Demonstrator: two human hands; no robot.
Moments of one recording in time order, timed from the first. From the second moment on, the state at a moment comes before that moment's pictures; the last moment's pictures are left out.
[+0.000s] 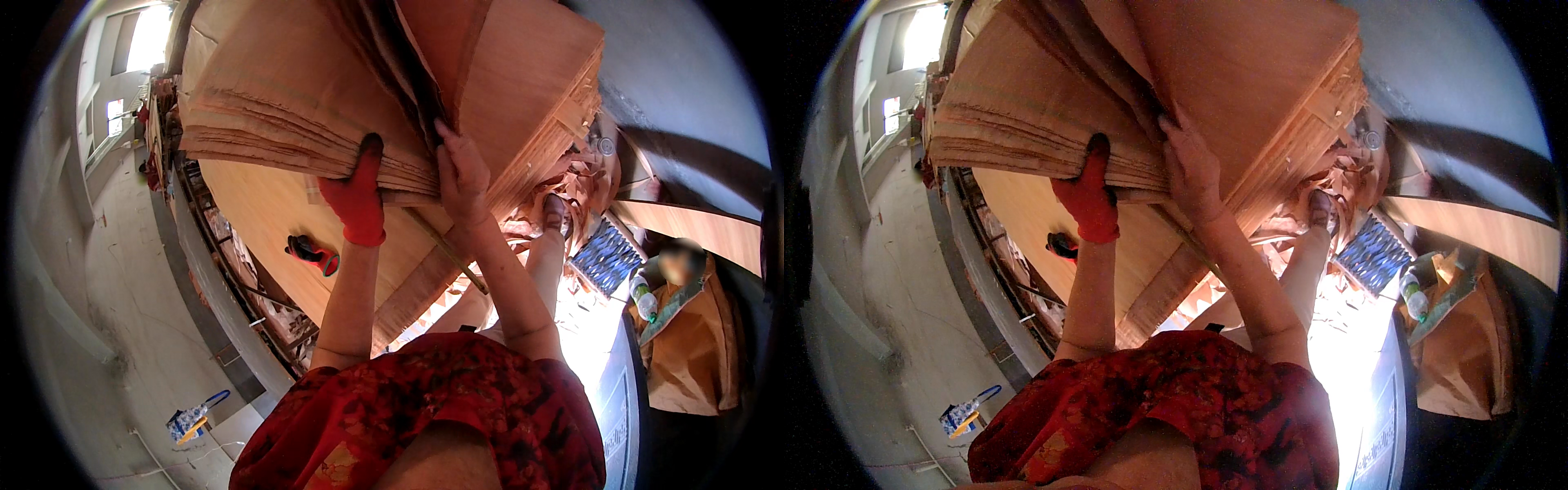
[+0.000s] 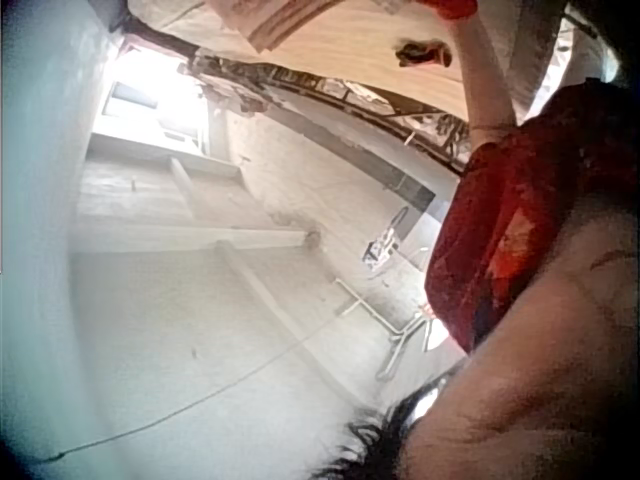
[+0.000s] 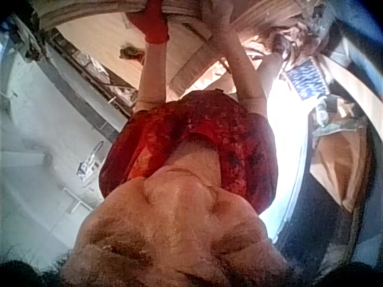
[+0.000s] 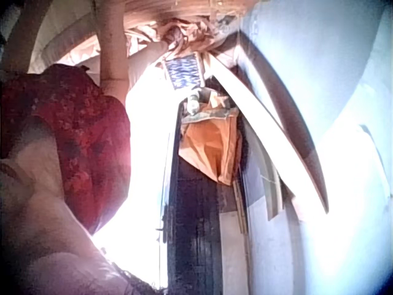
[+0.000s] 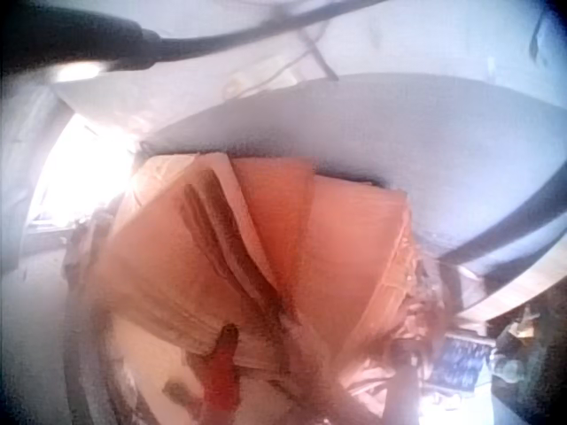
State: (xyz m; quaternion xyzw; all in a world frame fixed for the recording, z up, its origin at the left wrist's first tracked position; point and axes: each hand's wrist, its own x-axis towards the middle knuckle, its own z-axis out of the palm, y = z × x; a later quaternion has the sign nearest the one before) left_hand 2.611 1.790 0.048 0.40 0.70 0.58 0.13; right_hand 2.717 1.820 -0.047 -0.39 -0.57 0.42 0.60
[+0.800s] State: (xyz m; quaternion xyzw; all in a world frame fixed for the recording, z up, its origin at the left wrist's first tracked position) left_hand 2.608 1.790 0.040 0.40 0.68 0.60 0.15; right_hand 2.716 1.824 -0.060 -0.42 -0.51 0.35 0.66
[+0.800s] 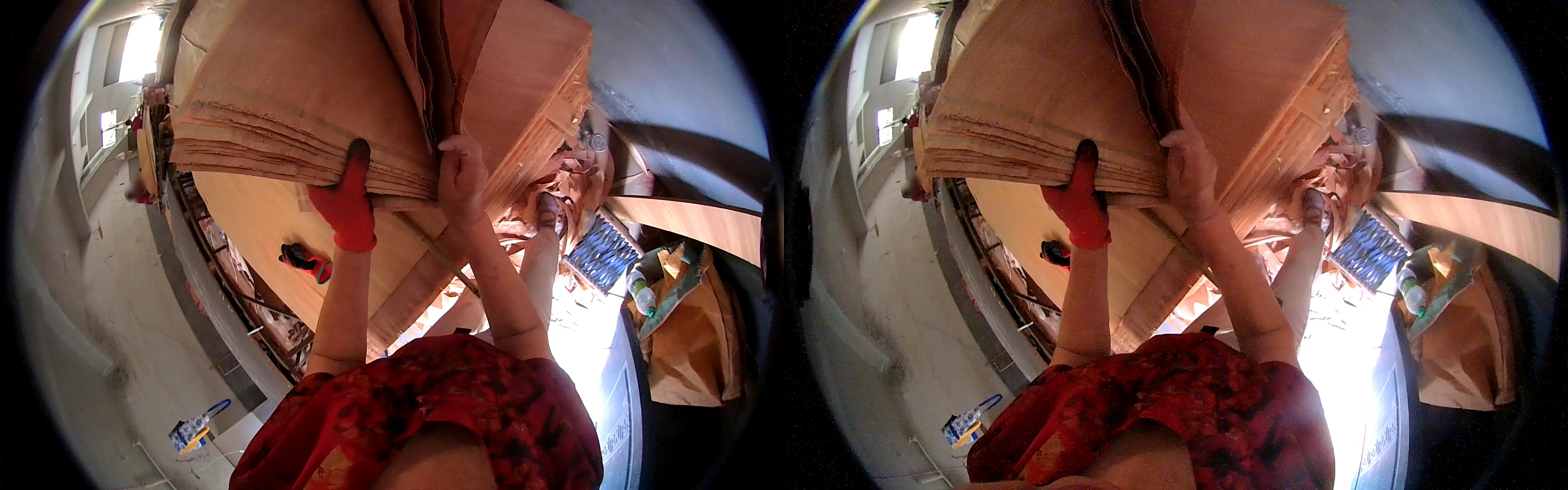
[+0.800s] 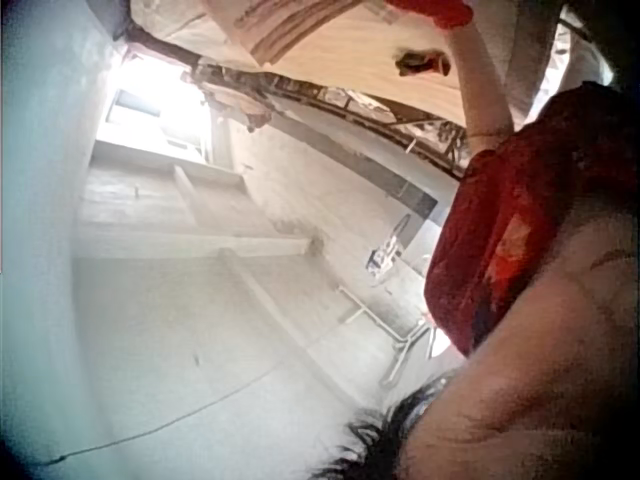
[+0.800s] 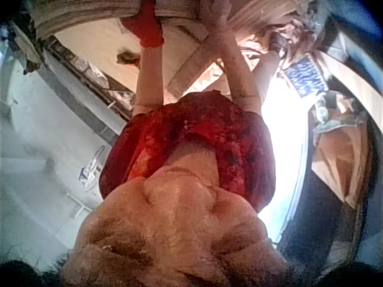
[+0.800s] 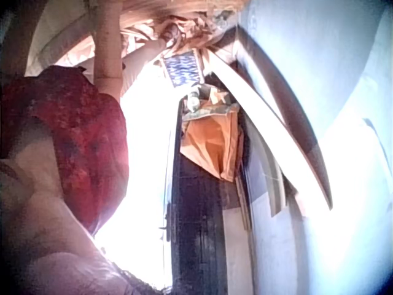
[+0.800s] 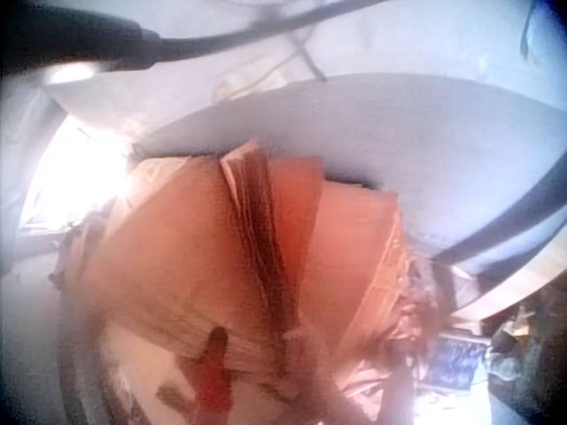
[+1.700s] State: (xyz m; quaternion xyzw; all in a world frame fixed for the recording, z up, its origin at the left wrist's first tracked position) left_hand 2.614 1.794 0.042 0.40 0.68 0.60 0.14; right_hand 2.726 1.824 -0.051 -0.43 -0.47 0.47 0.61
